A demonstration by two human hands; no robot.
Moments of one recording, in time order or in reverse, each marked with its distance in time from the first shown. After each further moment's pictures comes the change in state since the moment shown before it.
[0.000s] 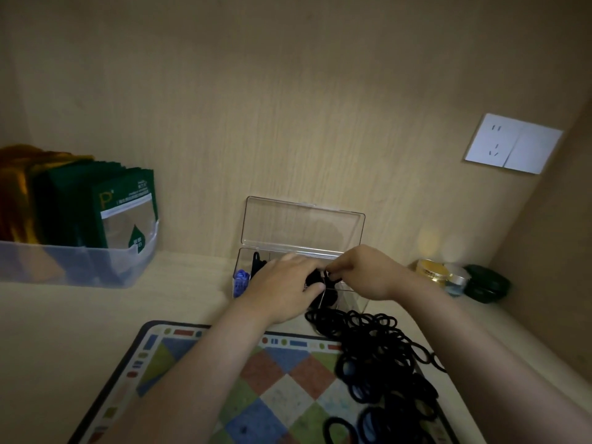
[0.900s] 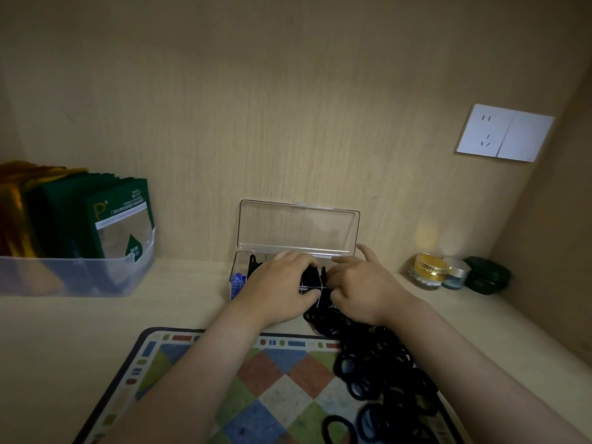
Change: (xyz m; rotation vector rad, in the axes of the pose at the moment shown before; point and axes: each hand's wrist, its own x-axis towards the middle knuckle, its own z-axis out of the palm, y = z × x) left_hand -0.003 0.003 -0.004 0.036 0.027 -0.001; right_hand -0.020 0.013 0.030 -0.466 0.123 -0.236
